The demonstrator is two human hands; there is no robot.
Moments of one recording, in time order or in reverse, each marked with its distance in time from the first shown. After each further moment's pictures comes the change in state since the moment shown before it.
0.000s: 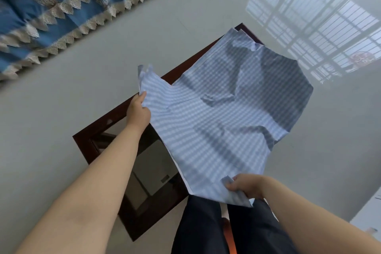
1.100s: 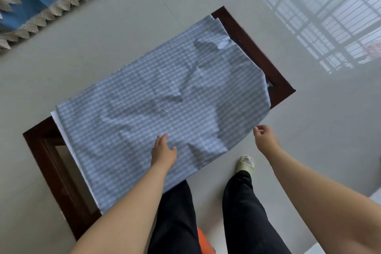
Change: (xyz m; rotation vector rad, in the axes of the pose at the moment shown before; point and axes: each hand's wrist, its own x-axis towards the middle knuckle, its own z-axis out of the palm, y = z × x) left_hand -0.070 -0.015 0.271 0.313 -0.249 -0.364; right_hand 0.018 0.023 -0.262 0.144 0.881 -0.263
